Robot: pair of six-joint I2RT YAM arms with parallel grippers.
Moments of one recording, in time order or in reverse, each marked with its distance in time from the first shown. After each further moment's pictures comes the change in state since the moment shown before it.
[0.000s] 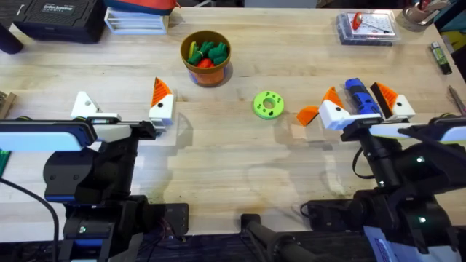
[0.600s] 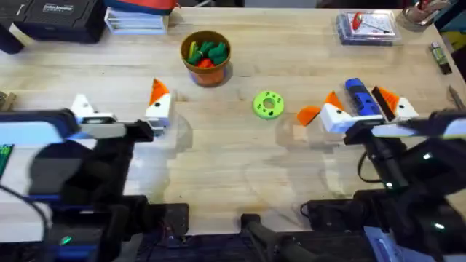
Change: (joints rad) left arm 0.000 0.015 0.097 -0.159 -0.002 -0.069; right arm 0.000 0.010 0.073 -0.149 0.016 -0.026
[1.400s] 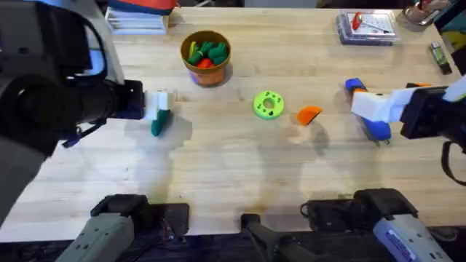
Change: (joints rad) left arm 0.000 0.906 0.704 -0.674 -0.024 0.115; right arm 0.000 0.576 0.829 -0.780 -0.015 0.003
